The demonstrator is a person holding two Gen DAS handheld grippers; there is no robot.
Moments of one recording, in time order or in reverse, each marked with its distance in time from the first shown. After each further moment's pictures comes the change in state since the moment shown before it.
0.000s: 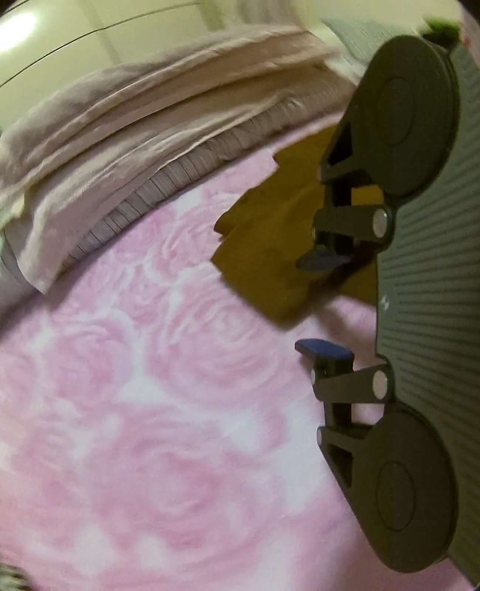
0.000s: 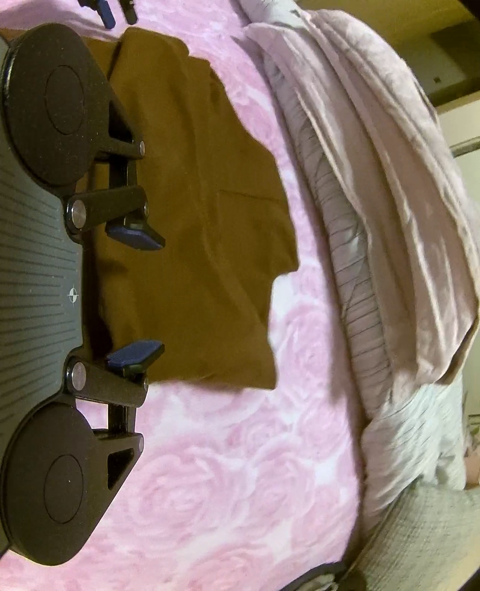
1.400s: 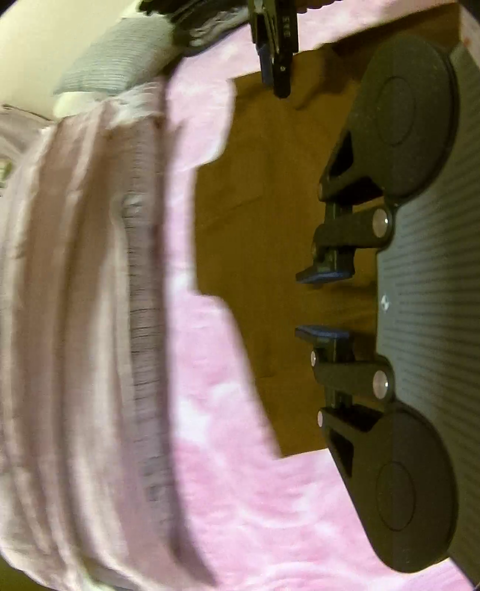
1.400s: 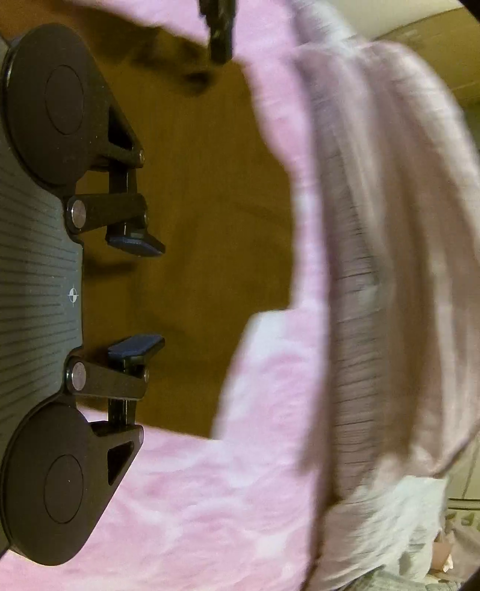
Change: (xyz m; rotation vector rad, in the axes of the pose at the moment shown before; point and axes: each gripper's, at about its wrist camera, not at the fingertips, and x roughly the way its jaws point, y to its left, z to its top) left arm 0.080 -0.166 -0.053 1.032 0.059 -0.058; right arm 0.057 -0.010 0.048 -0.220 0.026 0.152
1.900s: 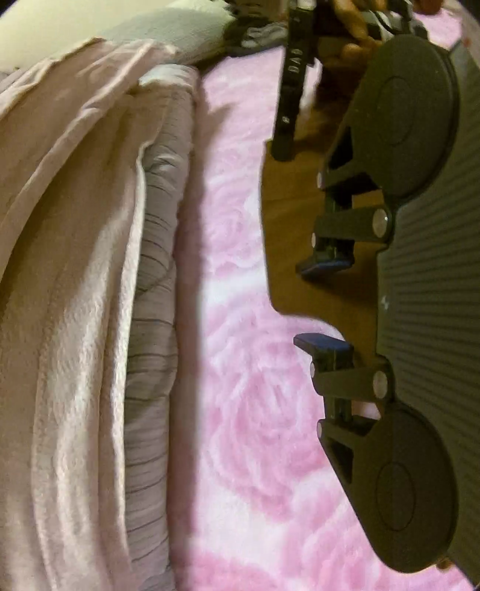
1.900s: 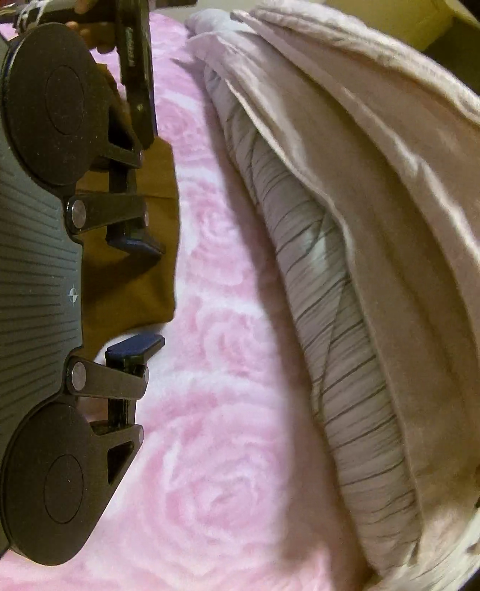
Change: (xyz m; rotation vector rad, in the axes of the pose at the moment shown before) left arm 0.152 0.016 0.079 -0.173 0.189 -0.193; right arm 0.121 -0.046 0.083 0.241 0.028 0.176
